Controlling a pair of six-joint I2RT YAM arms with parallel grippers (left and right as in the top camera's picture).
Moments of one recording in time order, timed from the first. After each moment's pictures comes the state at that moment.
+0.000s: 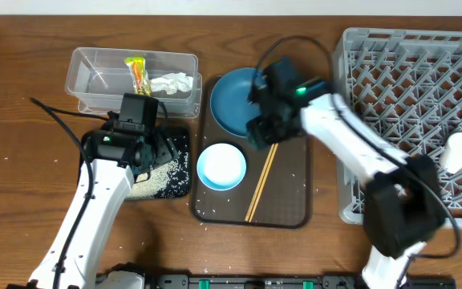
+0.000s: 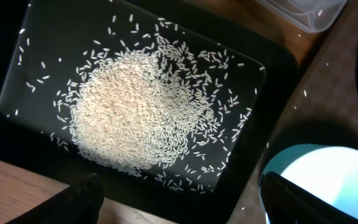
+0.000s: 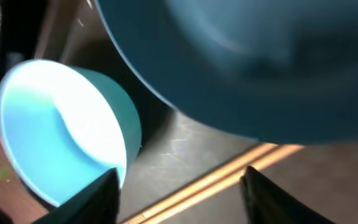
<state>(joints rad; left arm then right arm) -0.15 1.33 1.03 -0.97 -0.12 -0.61 0.51 1.95 1.49 -0.90 -0.29 0.09</state>
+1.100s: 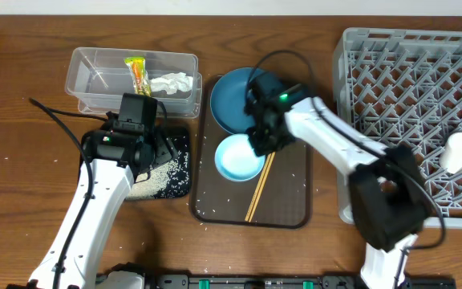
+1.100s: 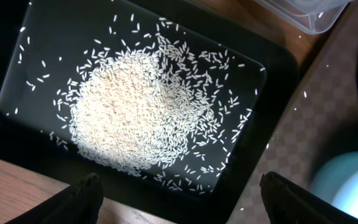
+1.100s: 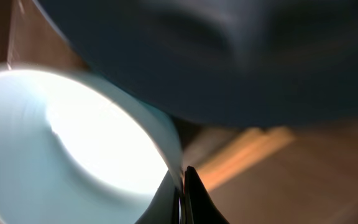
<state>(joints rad) -0.15 1.33 1.03 -0.97 -0.12 -0.62 0.51 1.96 1.49 -0.93 -0.19 0.16</state>
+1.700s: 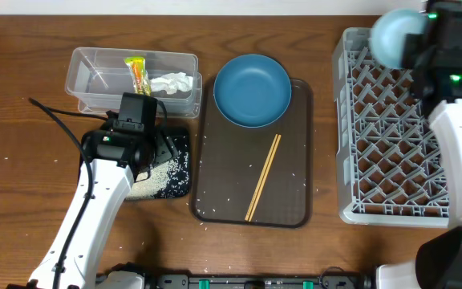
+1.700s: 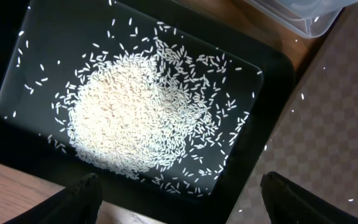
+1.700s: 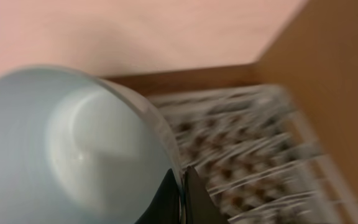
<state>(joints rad) -0.15 1.33 1.03 -0.96 -0.12 -0.62 -0.12 1.63 1.51 -0.41 0.38 -0.08</state>
